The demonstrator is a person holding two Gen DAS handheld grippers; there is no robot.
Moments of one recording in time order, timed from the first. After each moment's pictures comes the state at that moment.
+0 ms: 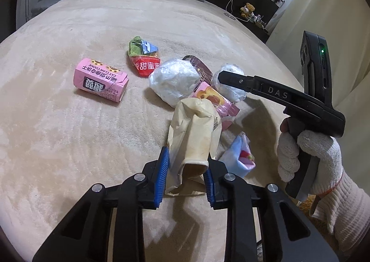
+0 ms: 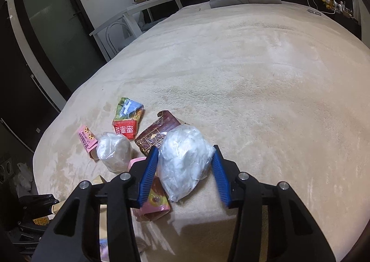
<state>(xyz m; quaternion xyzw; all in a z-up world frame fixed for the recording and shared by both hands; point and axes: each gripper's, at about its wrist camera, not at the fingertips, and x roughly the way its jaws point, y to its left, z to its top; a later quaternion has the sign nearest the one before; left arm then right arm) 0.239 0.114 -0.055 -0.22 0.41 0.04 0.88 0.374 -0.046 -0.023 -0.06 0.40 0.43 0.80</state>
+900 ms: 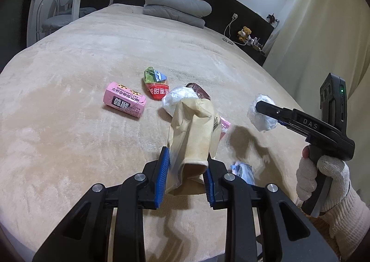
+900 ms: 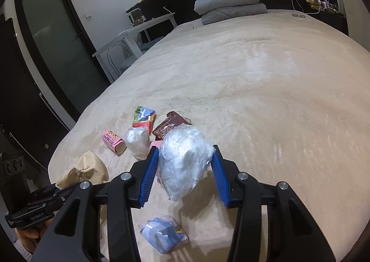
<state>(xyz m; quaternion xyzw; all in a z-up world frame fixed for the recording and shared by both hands) 0.175 0.118 -0.026 -0.21 0.33 0.07 0.92 0.328 -0.118 0.013 -0.01 0.37 0.43 0.82</state>
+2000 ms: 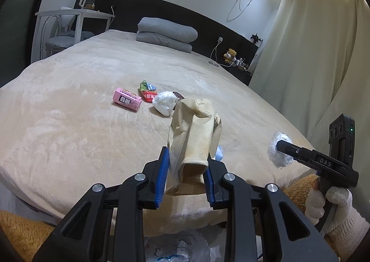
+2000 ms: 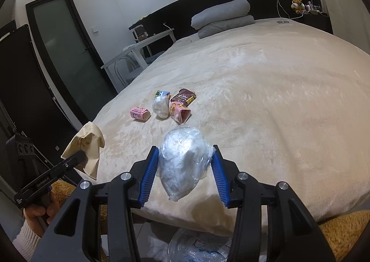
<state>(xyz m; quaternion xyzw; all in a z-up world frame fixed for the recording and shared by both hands) 0.066 0.069 -0.006 -0.20 0.25 0.06 0.95 0.194 -0.238 0.022 0.04 0.34 0.42 0.84</state>
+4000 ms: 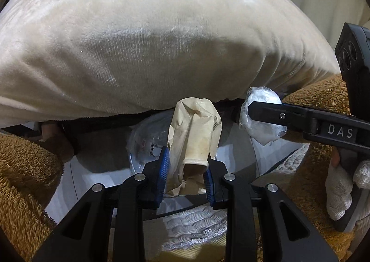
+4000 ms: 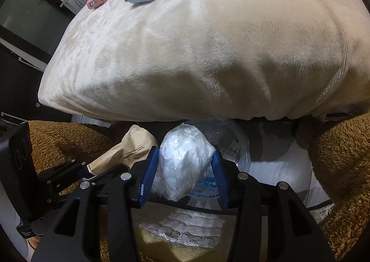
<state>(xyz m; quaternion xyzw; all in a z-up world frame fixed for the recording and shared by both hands) 0.087 -0.023 -0.156 -0.17 0.57 0.03 0.81 0.154 -0.214 -0.121 -0.04 0.61 0.33 0.72</state>
